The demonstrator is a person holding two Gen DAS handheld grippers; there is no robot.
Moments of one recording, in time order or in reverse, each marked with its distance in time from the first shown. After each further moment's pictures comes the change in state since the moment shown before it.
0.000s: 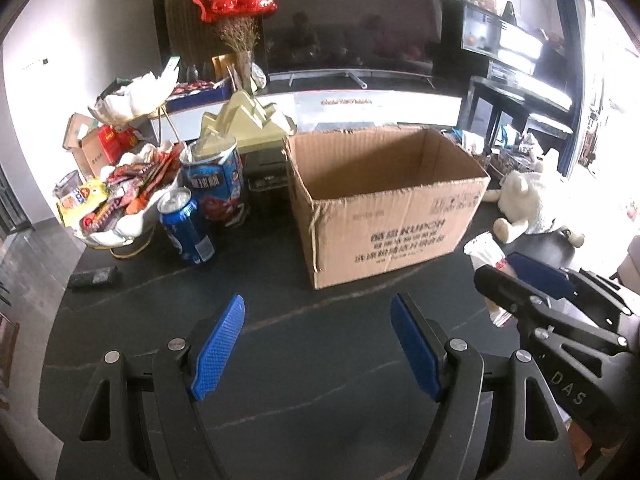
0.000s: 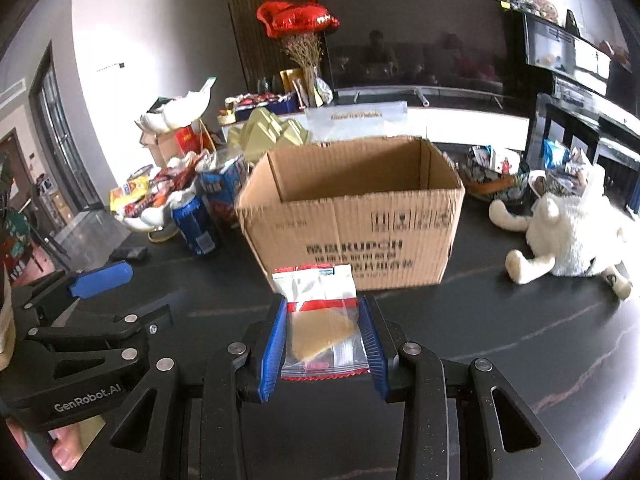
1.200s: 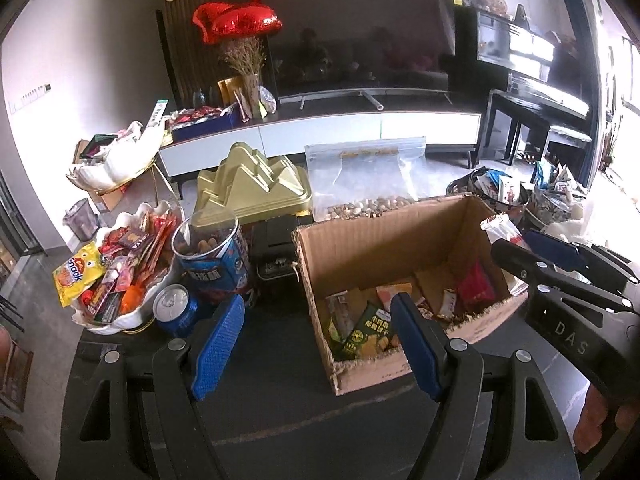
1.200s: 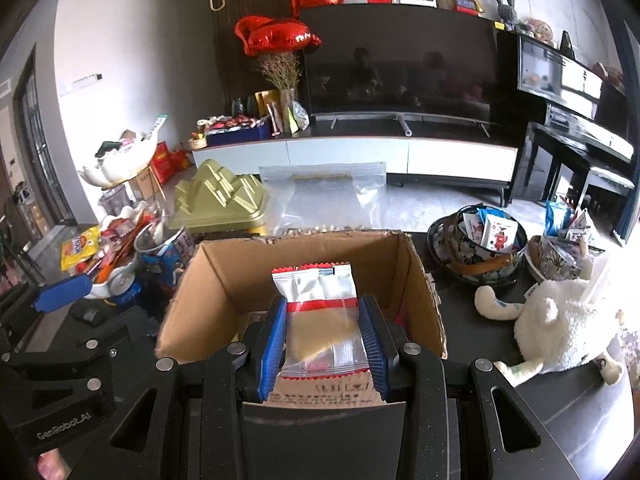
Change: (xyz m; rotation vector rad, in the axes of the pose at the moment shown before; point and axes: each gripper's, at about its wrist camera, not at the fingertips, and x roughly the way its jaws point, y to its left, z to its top) left arm 0.062 0.003 0.106 0.023 -0.048 0.066; right arm 0.076 -0.039 0.113 -0.010 -0.037 -0.085
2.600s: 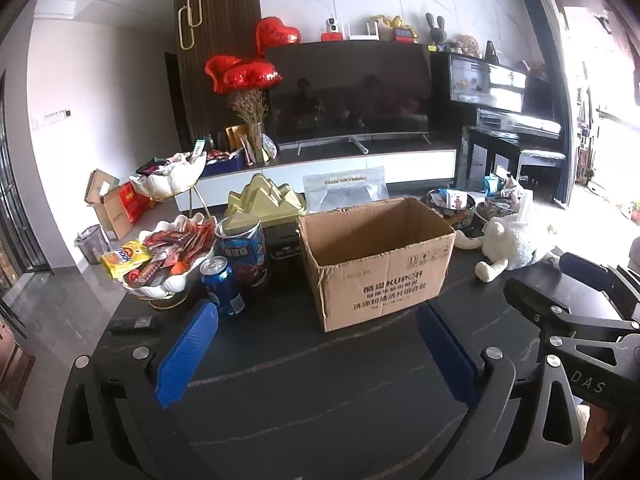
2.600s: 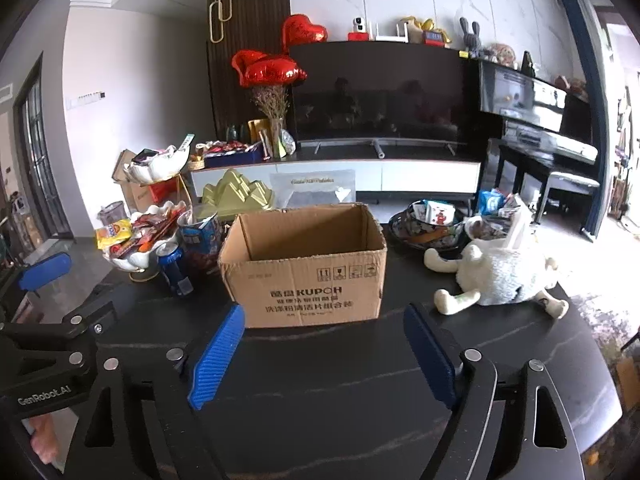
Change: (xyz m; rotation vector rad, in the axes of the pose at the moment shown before) left arm -0.180 -0.006 -0.109 0.016 -0.200 -0.013; right arm -0.188 0.022 -0.111 0.012 -0.133 -0.081
